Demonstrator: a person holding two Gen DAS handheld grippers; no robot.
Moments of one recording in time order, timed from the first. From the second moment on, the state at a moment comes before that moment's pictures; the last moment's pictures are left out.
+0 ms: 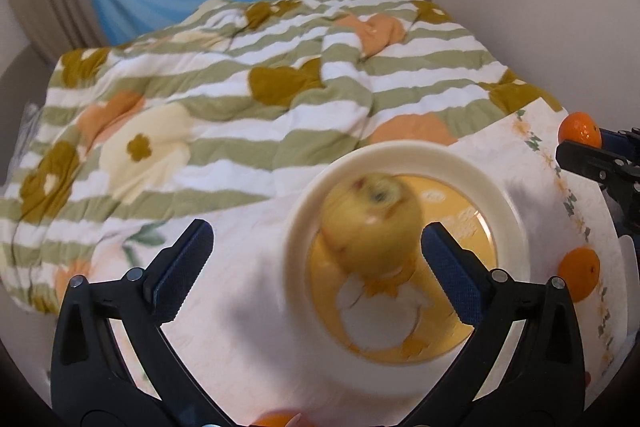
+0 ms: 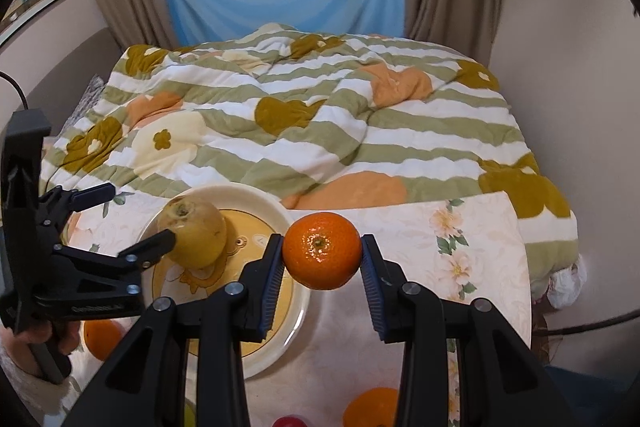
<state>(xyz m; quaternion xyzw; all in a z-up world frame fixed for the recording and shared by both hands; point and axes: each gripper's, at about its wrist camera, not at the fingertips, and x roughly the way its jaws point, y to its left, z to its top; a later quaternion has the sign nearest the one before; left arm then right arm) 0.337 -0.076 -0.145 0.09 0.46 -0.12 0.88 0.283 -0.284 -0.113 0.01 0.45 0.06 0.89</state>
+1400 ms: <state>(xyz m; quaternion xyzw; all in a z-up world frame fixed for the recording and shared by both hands) 0.272 0.007 -0.136 0.02 0.49 0.00 0.87 0.308 -0.237 -0.155 -0.07 0.46 0.19 0.86</state>
